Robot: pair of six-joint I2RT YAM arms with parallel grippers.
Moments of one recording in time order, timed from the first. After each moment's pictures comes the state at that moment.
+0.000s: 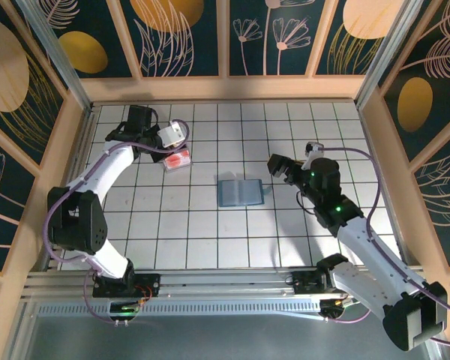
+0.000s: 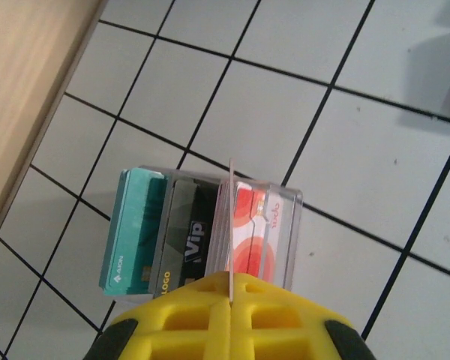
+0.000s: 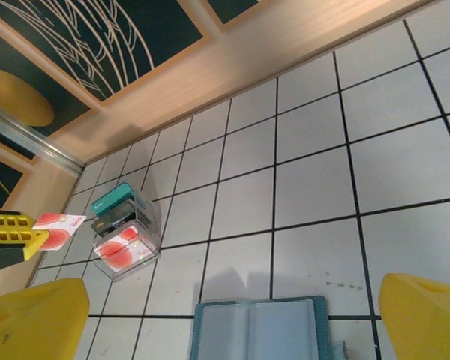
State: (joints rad) left arm -0.20 1.65 1.32 -0.58 0.29 0.92; right arm 0.43 0.86 0.63 -0.09 0.00 0.62
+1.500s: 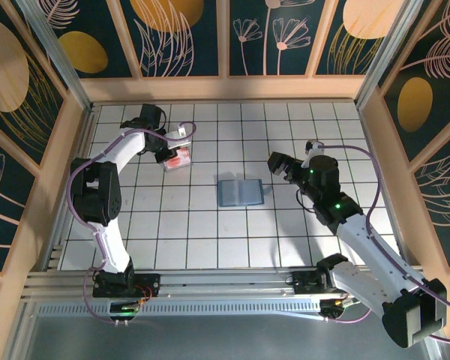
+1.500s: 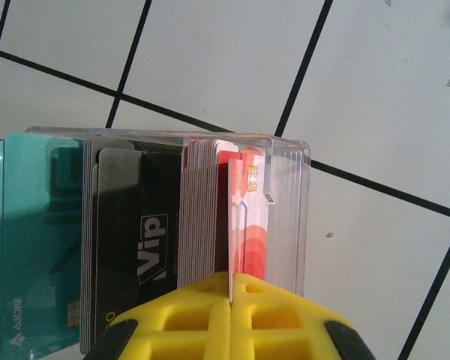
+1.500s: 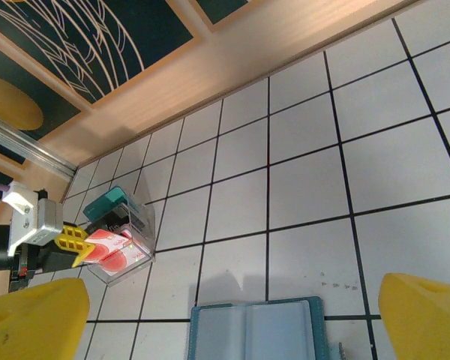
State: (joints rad) left arm -0.18 1.94 1.48 -0.69 0.27 0.99; right arm 0.43 0.89 0.65 -0.11 0.01 0.63
